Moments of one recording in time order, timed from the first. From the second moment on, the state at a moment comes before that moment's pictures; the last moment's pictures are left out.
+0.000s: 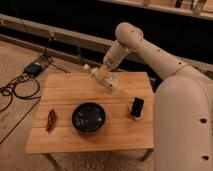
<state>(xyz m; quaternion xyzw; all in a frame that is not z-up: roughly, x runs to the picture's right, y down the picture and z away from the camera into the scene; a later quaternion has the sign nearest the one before) -0.006 -0.062 0.767 -0.43 -0.18 0.29 0.83</state>
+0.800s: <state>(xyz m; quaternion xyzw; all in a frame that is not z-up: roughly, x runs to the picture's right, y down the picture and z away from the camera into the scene) 0.001 -0.062 0.771 -0.44 -0.21 0.29 0.82</state>
